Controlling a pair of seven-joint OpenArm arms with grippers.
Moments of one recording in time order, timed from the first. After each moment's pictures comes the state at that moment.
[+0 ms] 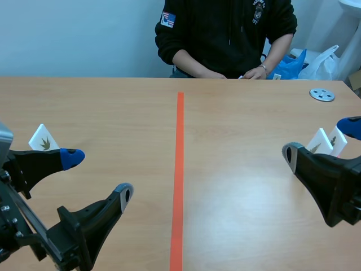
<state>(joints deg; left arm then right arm) 39.3 -25.6 1.1 109.9 -17.0 -29.0 -11.7 -45.2 26.7 19.8 117.8 28.4 33.1 -0.7</state>
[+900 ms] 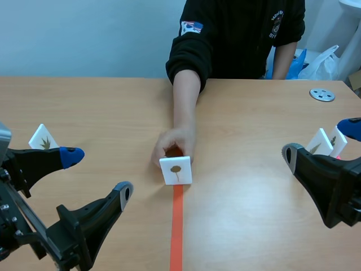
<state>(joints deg) 39.3 -25.6 1.1 109.9 -17.0 -29.0 -12.2 -44.9 25.7 19.8 117.7 27.8 33.1 -0.2</state>
